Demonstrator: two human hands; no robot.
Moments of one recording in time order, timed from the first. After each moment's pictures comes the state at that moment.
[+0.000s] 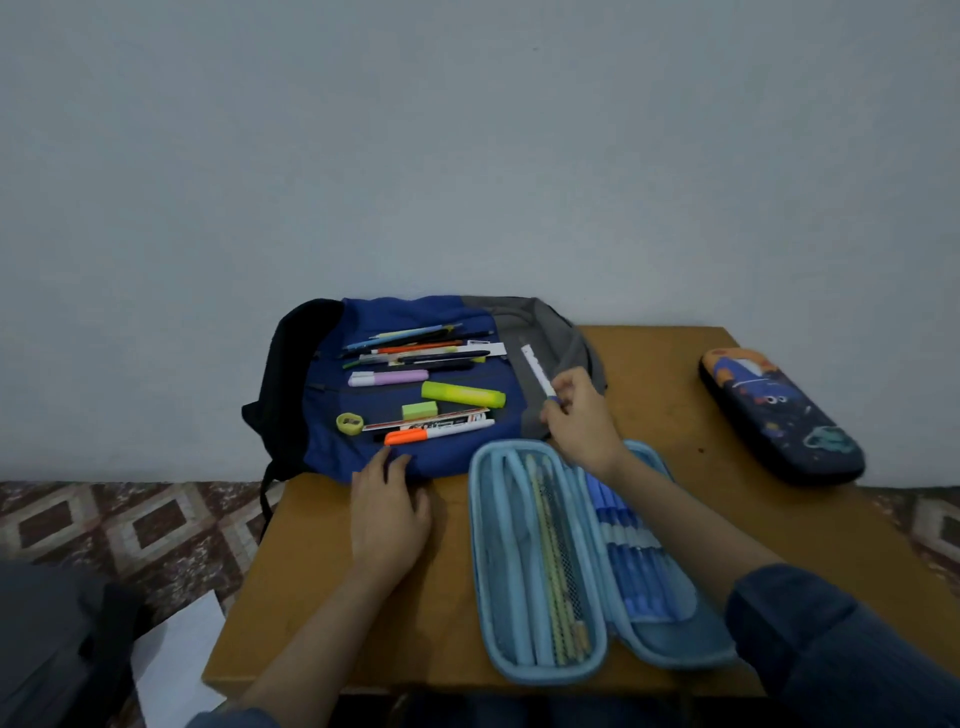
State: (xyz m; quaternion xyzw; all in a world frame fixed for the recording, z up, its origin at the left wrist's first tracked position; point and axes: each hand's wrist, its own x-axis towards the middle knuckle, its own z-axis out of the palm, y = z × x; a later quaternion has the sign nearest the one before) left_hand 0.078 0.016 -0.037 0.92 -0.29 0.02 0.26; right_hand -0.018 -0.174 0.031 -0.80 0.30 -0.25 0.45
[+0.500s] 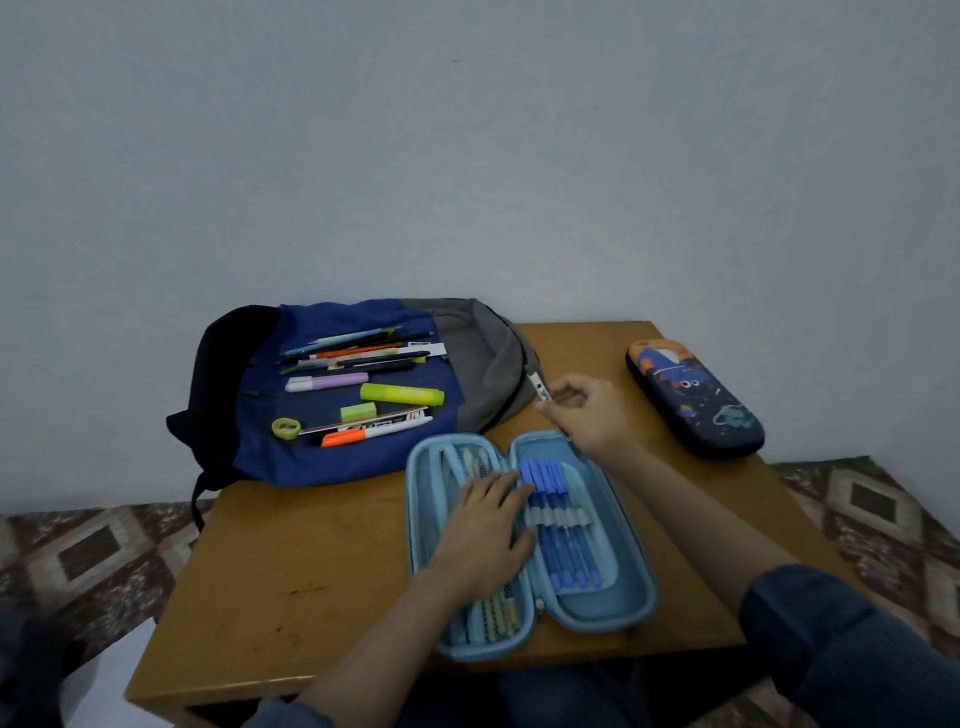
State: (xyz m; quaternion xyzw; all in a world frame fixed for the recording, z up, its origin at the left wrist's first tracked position) left_hand -0.023 -0.055 -0.029 0.79 -0.58 -0.10 0.17; right_hand -0.090 -0.210 0.044 -0.80 0.31 -0.30 0.42
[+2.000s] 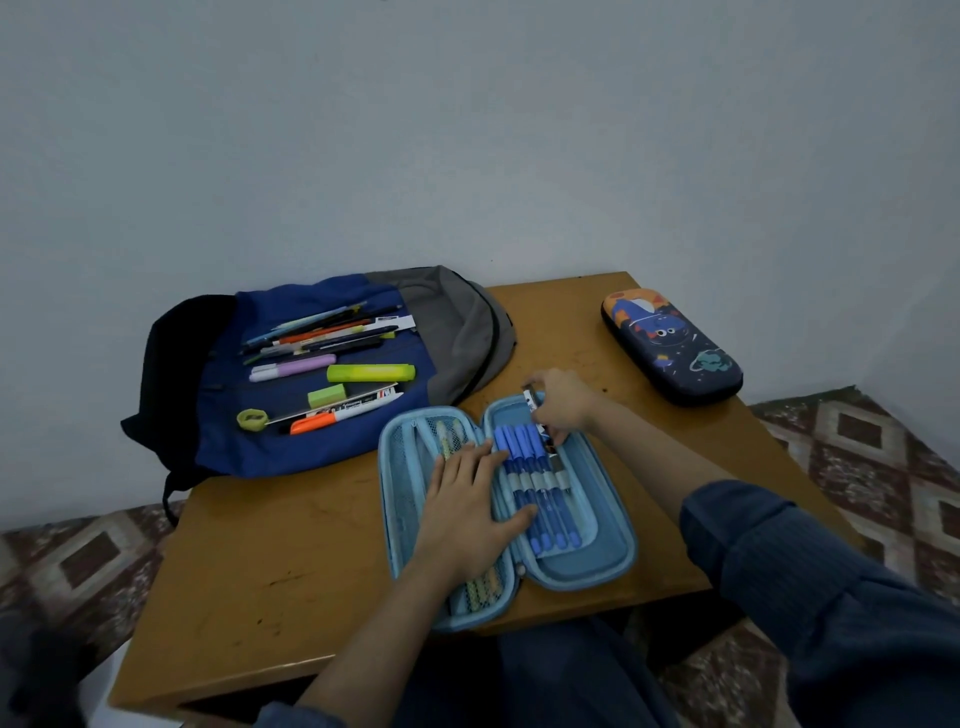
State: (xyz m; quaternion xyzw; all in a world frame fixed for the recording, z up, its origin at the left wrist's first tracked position) left_hand -0.032 -0.058 -0.042 0.81 -0.55 -0.07 0.19; right_hand -0.087 -0.241 0.018 -0.86 0.38 0.02 0.35
